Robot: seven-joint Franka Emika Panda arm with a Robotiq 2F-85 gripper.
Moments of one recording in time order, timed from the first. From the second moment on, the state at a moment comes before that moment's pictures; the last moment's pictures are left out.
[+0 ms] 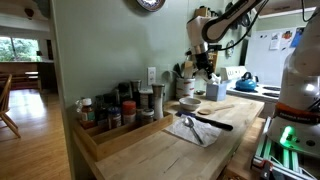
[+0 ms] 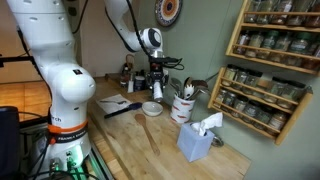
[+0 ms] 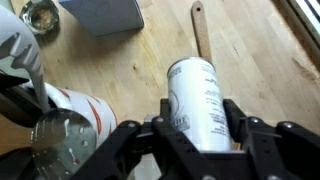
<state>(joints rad) 0.11 -0.26 0.03 -2.46 -0.49 1.98 -0.72</state>
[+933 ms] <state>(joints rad) 0.08 -0.49 -0.26 -2.75 -0.15 2.41 -1.03</state>
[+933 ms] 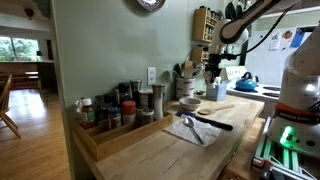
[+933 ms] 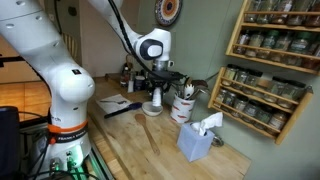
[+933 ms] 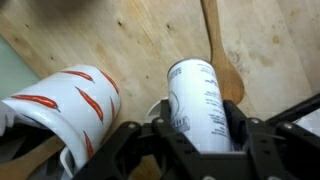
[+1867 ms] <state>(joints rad) 0.17 -0.31 -0.43 -2.75 0.31 2.68 -1.53</state>
